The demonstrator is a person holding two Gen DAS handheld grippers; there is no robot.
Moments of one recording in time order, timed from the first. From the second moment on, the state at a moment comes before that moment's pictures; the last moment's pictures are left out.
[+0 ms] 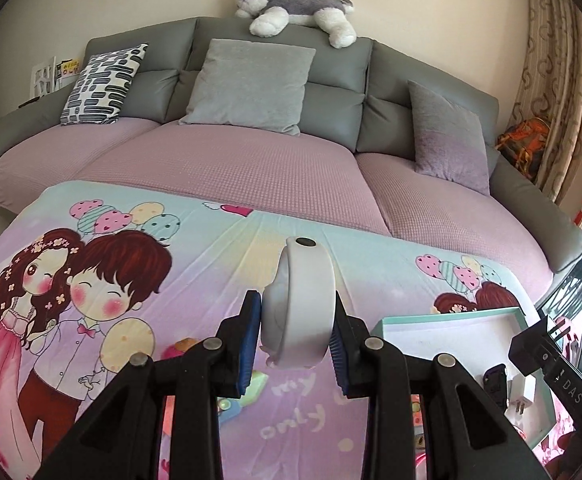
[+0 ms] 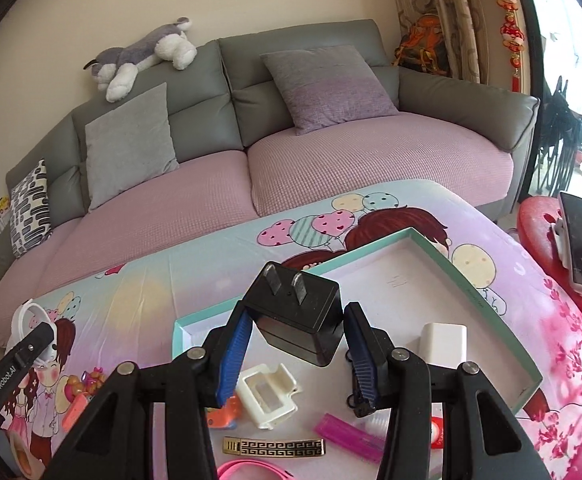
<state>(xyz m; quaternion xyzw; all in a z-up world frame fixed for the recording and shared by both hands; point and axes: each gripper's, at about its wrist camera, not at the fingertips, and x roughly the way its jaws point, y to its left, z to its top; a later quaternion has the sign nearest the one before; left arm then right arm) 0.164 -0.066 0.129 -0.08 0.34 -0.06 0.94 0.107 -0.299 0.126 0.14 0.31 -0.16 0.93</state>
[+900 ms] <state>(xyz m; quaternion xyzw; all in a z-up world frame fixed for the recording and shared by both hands) 0.173 -0.208 0.101 0.04 0.40 -0.19 0.90 0.098 -0.379 0.104 0.19 0.34 -0.22 0.89</state>
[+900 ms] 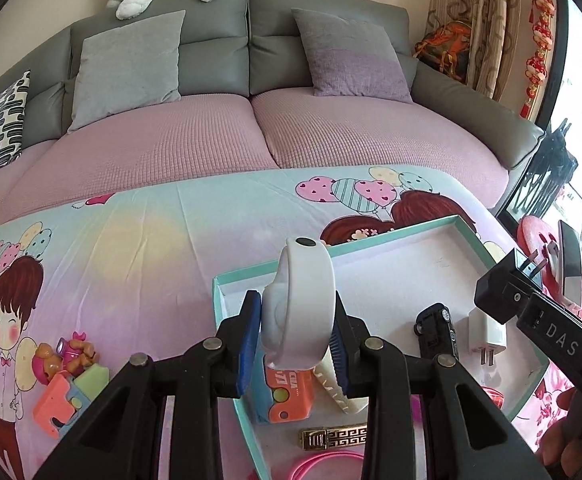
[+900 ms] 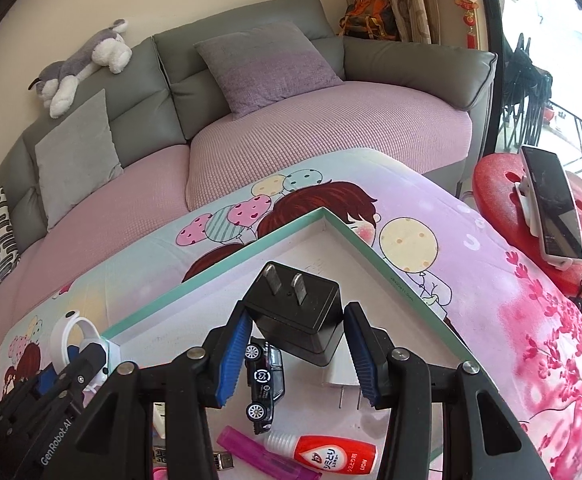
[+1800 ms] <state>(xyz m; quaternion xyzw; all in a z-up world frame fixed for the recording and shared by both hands) 0.186 -0.244 0.071 0.06 0.42 -0.19 0.89 0.103 -0.397 0.086 0.19 0.37 -0.23 0.88</state>
